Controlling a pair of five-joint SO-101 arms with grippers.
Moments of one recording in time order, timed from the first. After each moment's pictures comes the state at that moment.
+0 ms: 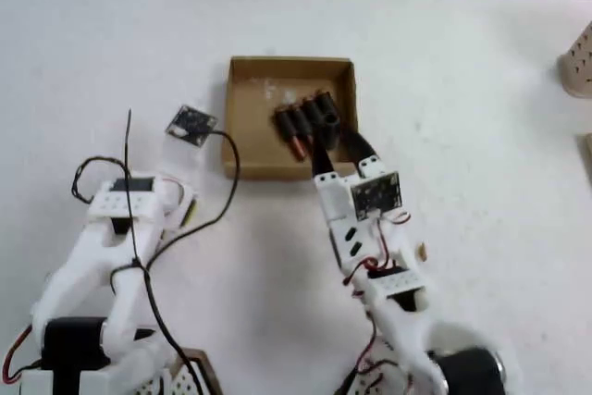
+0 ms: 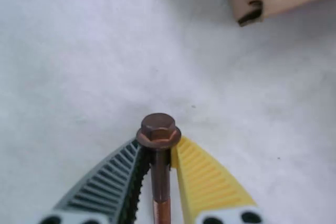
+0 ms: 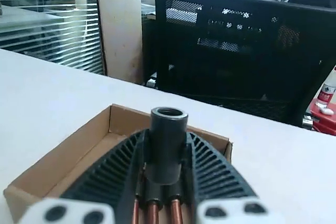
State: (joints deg) left arm -6.6 -15.2 55.6 40.0 -18.4; right arm -19.2 -20.2 86.5 -58.9 8.0
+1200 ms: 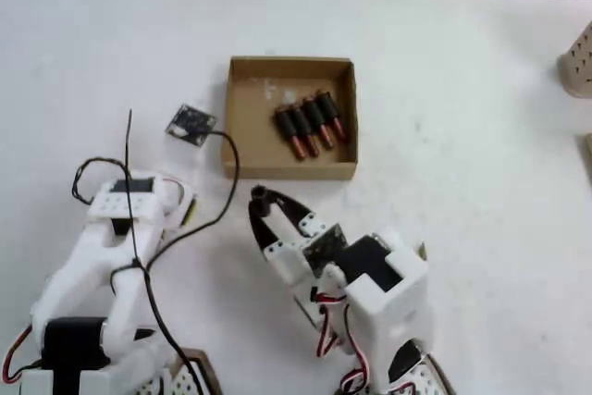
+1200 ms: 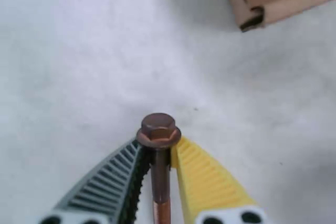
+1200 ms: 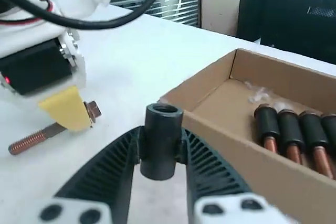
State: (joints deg) left arm -6.6 -15.2 56.1 38.3 -18.4; right arm -40.4 21.2 91.2 -98.3 2.0
